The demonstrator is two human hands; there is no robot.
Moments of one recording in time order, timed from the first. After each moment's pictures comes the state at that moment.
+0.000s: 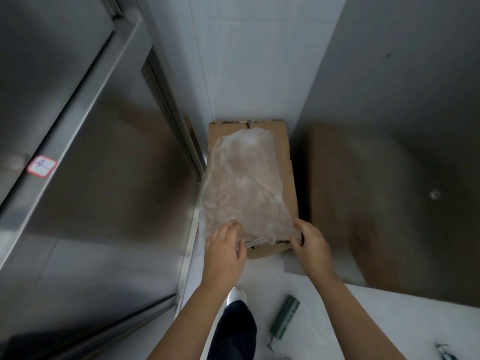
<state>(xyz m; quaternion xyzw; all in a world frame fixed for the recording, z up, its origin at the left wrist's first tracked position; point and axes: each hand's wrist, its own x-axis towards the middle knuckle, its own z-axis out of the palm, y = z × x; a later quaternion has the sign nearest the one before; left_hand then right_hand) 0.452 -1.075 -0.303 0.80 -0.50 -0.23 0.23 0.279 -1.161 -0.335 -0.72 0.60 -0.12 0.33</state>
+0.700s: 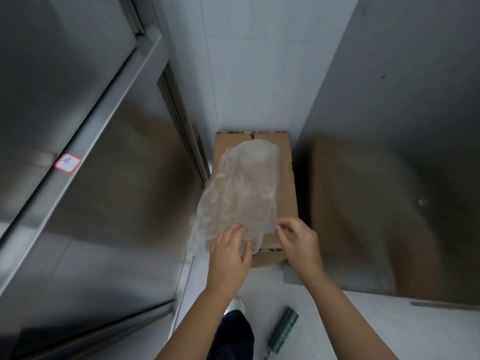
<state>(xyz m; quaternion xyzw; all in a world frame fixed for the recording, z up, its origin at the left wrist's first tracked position) 0.442 -1.069 -0.284 0.79 -0.49 -0.22 0.30 0.313 -1.156 -0.284 -0.74 0.51 -0.26 0.36</state>
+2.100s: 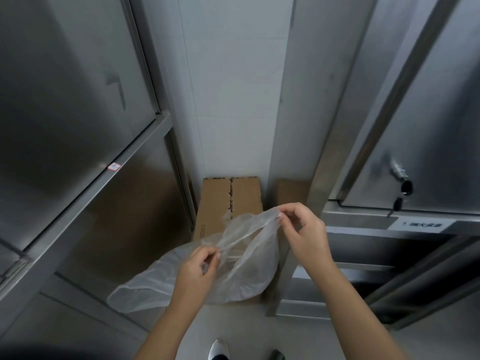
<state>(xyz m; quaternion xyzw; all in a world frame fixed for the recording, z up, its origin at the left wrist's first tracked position) 0.353 -0.931 -0.177 0.72 -0.48 -0.22 0.45 0.177 -1.047 -0.117 -0.73 0.41 -0.41 0.36</state>
